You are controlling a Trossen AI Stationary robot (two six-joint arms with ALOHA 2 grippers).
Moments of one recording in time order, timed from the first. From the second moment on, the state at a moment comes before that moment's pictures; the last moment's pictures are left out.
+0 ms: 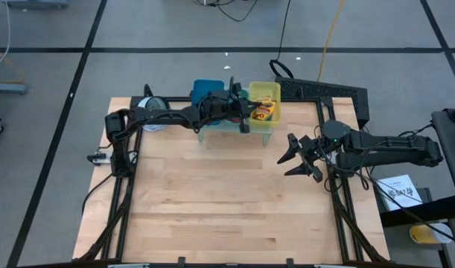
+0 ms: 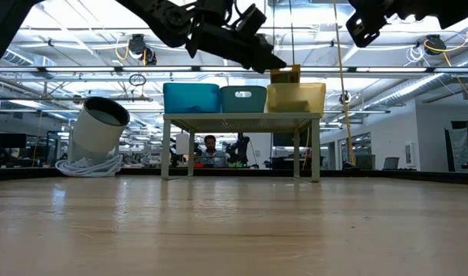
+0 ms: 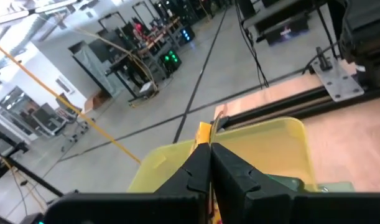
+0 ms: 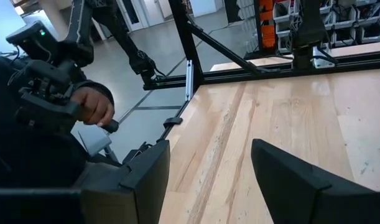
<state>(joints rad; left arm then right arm) 0.32 1.89 1.39 0.40 0.00 0.57 -0.10 0.70 0.58 -0.05 -0.57 0.20</state>
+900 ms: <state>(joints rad) 0.25 1.75 1.39 0.26 -0.19 0.21 -0.10 0.69 0.58 -0.06 -0.57 0.20</state>
